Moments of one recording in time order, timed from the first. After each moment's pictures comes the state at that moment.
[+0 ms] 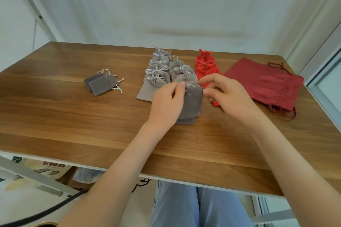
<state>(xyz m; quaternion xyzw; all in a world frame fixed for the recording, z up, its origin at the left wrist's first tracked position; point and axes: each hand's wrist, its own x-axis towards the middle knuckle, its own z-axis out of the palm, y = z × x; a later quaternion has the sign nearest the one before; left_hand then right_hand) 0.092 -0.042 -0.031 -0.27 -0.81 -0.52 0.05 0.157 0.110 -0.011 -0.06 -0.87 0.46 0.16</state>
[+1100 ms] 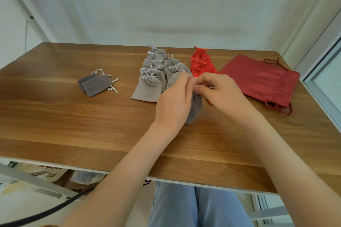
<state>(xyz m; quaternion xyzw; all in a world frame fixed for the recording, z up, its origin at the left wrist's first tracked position) 0.105 -0.020 -0.034 -0.34 -0.81 -0.44 0.19 0.153 0.103 -0.005 -0.07 -0.88 0.43 0.17</state>
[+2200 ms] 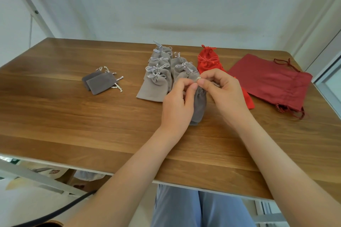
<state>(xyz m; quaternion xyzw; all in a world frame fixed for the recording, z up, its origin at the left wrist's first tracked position) 0.098 -0.022 -0.054 -0.30 -0.75 -0.59 0.11 0.136 0.096 -0.030 -0.05 -0.76 0.59 0.26</state>
